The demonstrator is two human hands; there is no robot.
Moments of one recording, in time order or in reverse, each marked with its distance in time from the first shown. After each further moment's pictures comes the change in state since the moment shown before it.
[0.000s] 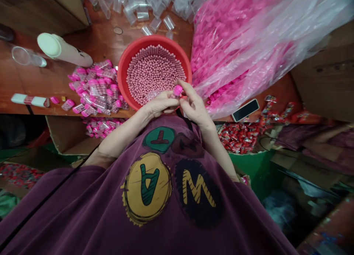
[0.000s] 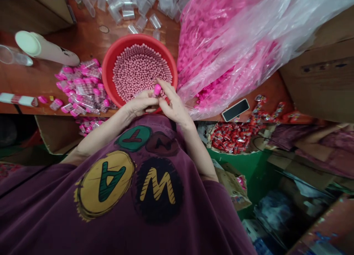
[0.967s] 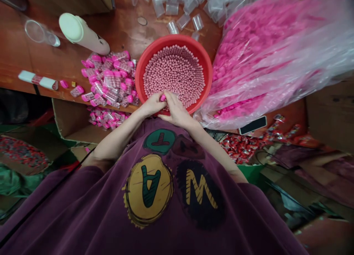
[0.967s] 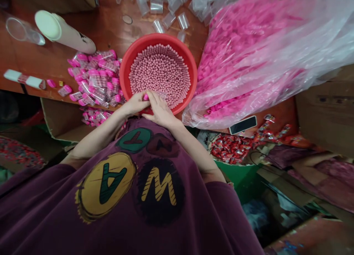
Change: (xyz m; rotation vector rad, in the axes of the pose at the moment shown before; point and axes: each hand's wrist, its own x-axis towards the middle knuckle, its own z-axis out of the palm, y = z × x) left_hand -0.030 -0.017 -0.092 0.435 0.428 0.078; right_hand 0.024 0.020 0.097 -0.304 -0.421 -0.089
